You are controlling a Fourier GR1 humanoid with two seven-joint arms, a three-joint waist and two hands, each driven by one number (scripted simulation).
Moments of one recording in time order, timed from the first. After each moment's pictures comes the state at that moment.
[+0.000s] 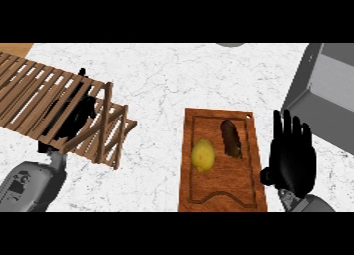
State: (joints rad) left arm -0.28 0.37 -0.22 -1.46 0.27 0.32 0.04; right arm -0.15 -0.40 0.54 -1.65 1.20 -0.05 0.98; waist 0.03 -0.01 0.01
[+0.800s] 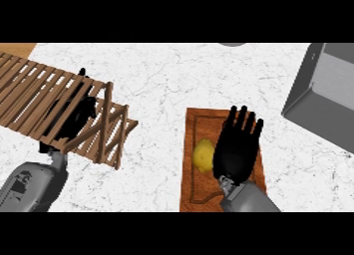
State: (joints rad) left arm -0.28 0.35 -0.20 -1.45 0.26 0.30 0.03; right arm -0.32 -0.04 0.57 -1.47 1.38 0.20 1.16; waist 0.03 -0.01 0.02
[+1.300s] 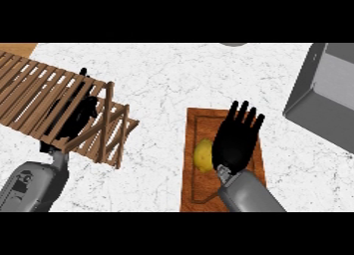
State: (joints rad) left arm -0.28 0.34 -0.19 -1.45 0.25 0.28 0.03; right arm -0.38 -0.02 0.53 -1.38 1.38 0.21 1.18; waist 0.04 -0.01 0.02
